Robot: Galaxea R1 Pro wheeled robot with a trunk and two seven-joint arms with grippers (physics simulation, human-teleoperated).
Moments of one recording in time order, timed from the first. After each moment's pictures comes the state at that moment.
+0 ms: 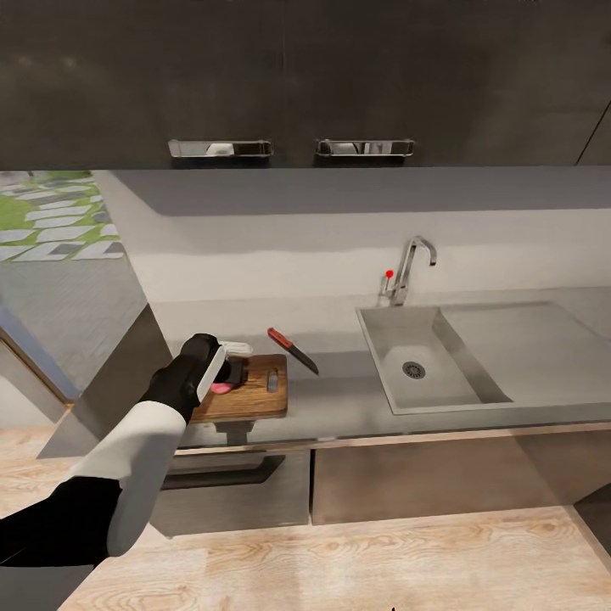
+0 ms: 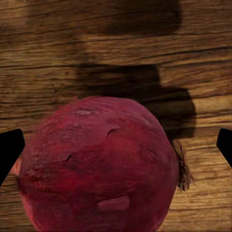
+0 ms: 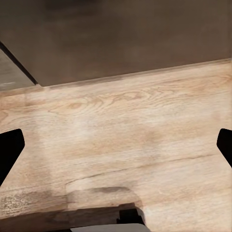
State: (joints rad) left arm -1.08 -0.07 -0.06 -0.67 0.02 0.99 0.11; right arm -0.33 0.04 -0.12 -0.02 0.06 -0.63 -0.09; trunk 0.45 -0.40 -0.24
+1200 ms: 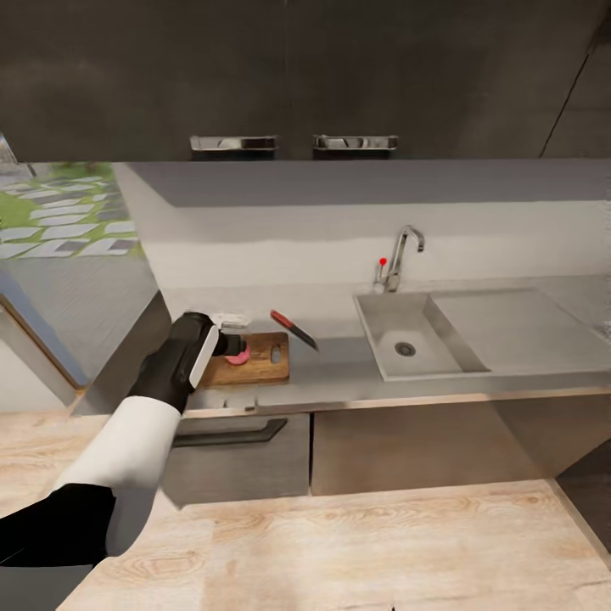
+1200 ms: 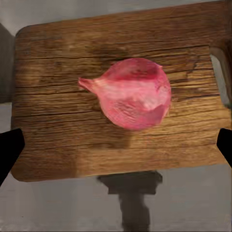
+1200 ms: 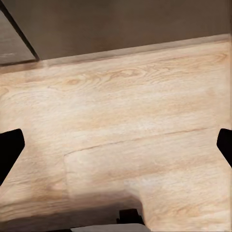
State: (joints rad) left arm -1.08 -0.06 -0.06 -0.89 0.02 1.01 0.11; right arm -0.33 0.04 -0.12 -0.02 0.06 -0.63 -0.09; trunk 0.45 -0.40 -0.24
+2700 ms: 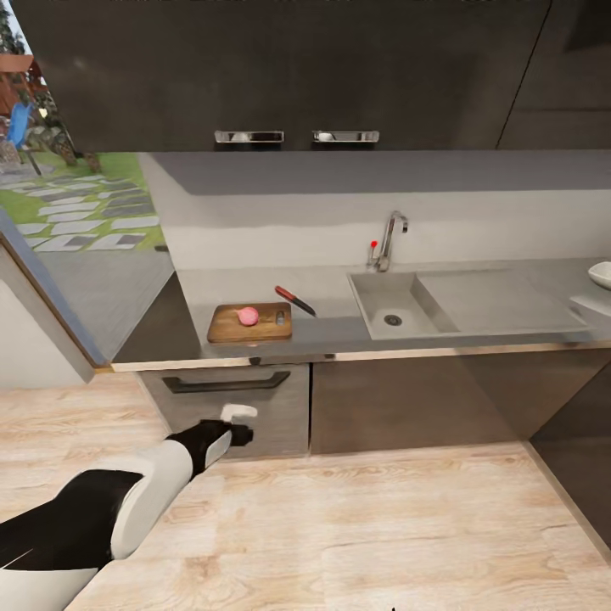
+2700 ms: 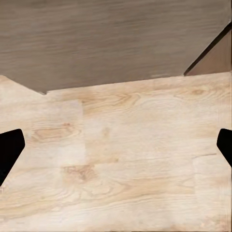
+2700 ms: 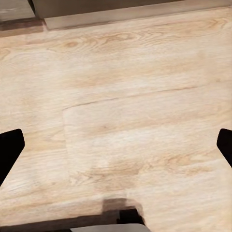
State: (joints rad) left arm -1.07 -0.09 -0.07 0.04 0.03 0.21 0.12; right arm -0.33 0.04 -0.12 -0.02 0.06 -0.63 -0.08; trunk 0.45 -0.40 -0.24
